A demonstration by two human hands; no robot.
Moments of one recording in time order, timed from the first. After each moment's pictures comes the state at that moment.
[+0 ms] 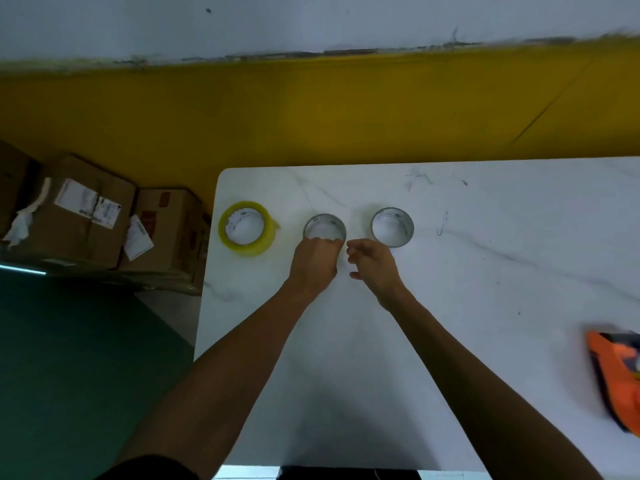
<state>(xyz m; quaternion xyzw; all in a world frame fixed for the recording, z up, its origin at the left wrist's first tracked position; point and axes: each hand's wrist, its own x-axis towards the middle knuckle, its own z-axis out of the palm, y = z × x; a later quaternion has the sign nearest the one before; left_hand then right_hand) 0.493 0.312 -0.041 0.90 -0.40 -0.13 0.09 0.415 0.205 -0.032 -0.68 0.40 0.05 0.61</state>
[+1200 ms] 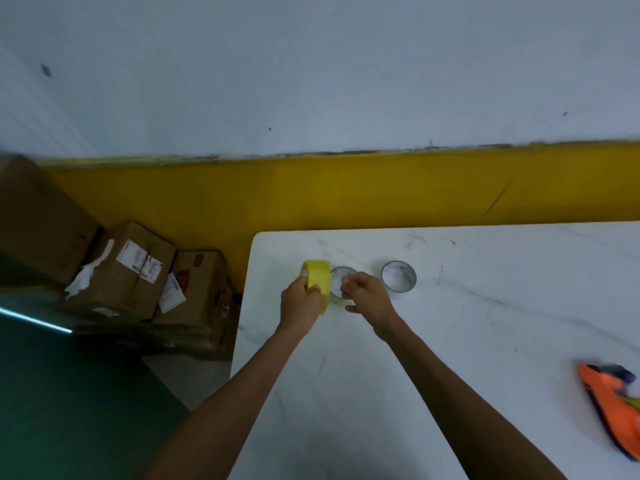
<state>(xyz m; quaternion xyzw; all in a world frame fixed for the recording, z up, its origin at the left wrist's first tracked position) 0.479 0.384 0.060 0.89 -0.02 -0.21 0.40 0.417 0.259 0.048 -0.67 0.34 0.00 0.66</state>
